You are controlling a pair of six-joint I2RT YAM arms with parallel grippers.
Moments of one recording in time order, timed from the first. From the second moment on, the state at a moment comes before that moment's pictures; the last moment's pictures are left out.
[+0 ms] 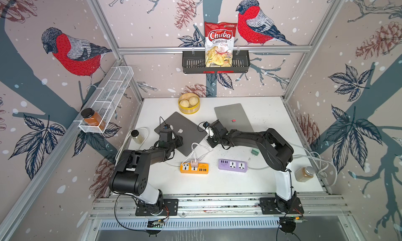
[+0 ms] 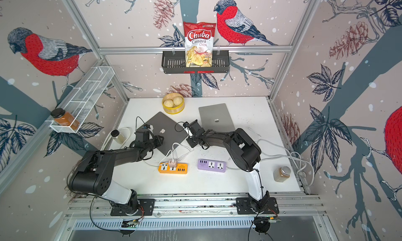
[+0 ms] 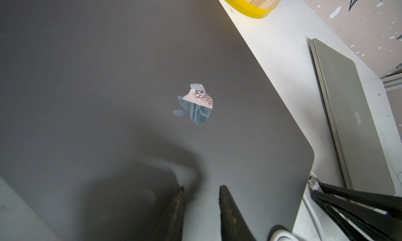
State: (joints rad) left arm -0.14 1.55 0.52 0.30 0.18 -0.53; right arm 0.82 2.03 1.24 -0.12 0.00 -0.02
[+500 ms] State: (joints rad) left arm -0.14 1.24 0.49 0.08 0.18 -0.54; right arm 0.91 1.97 1.15 -0.12 0.06 0.14
